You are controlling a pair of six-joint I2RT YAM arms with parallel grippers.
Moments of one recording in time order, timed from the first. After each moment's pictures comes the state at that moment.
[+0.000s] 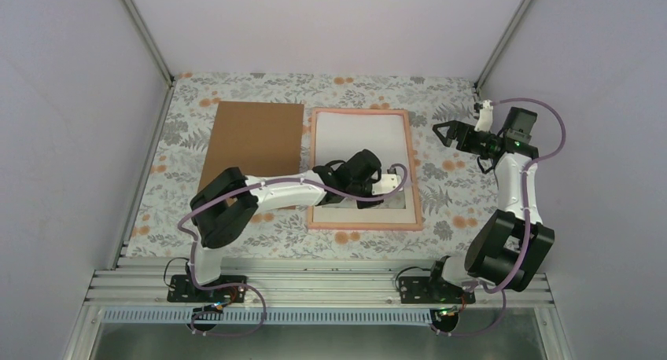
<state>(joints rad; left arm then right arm) -1.04 1.94 1.36 -0.15 0.11 0.40 -0.40 1.39 1.11 -0.56 -0.85 -0.04</state>
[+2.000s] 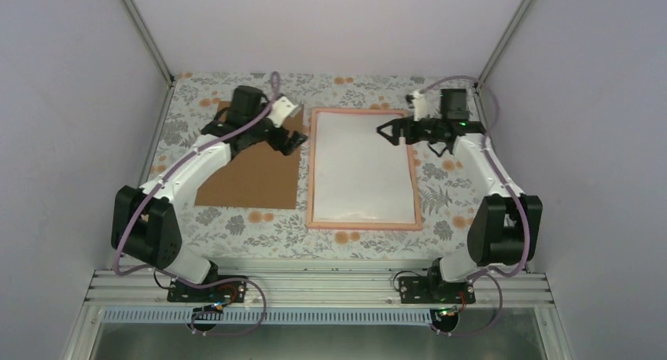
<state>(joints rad) -0.44 1.53 1.24 -0.36 0.37 0.28 -0.02 1.49 1.19 -0.53 -0.77 -0.10</state>
